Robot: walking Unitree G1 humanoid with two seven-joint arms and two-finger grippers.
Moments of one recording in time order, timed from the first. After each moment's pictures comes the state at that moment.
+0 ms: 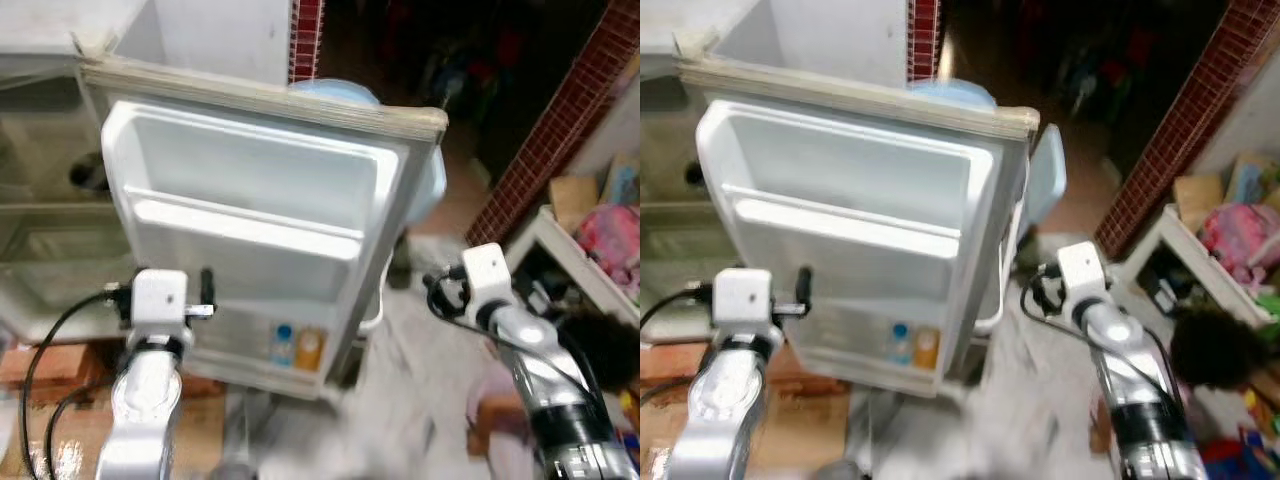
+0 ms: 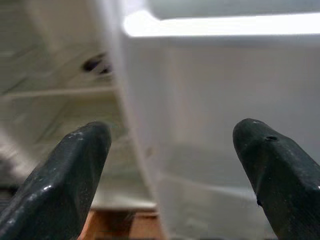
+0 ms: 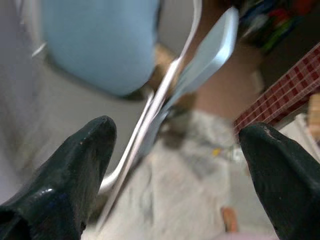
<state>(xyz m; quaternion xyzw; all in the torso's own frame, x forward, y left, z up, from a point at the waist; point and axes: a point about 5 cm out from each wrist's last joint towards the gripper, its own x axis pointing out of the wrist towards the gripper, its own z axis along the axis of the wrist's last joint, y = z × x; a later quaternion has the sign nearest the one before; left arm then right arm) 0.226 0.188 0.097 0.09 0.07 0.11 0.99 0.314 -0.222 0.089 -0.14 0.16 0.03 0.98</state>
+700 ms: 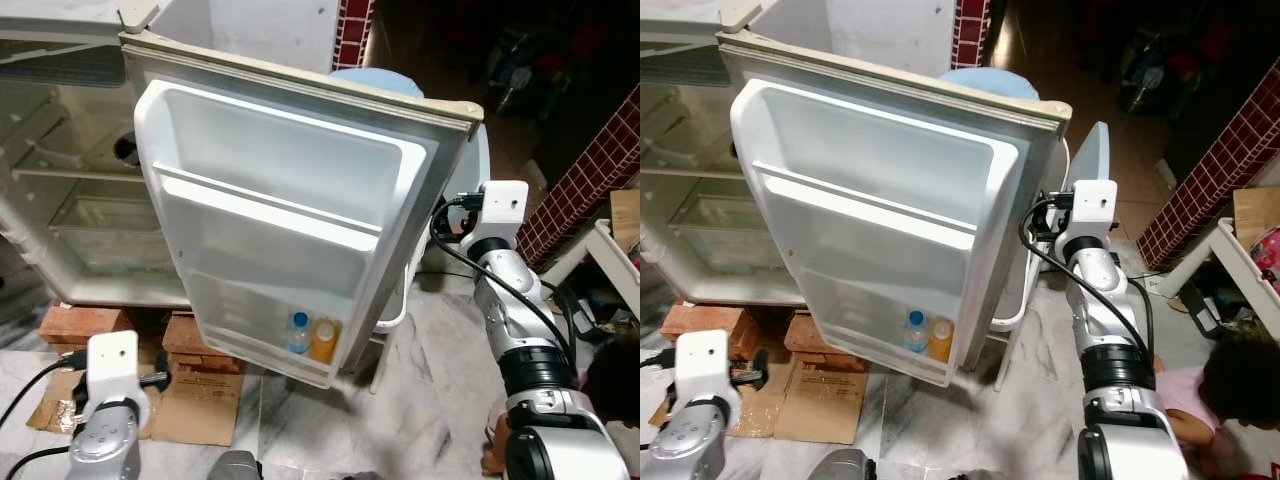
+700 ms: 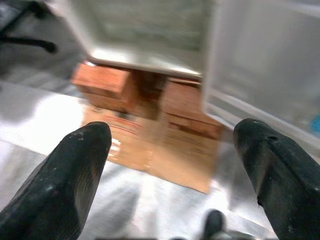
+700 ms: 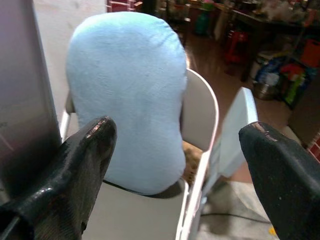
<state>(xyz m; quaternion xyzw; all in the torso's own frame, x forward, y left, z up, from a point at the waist) 0.178 0.222 0.040 0.02 0.31 0.14 0.94 0.347 -0.195 0.128 -0.02 0.01 0.02 1.00</state>
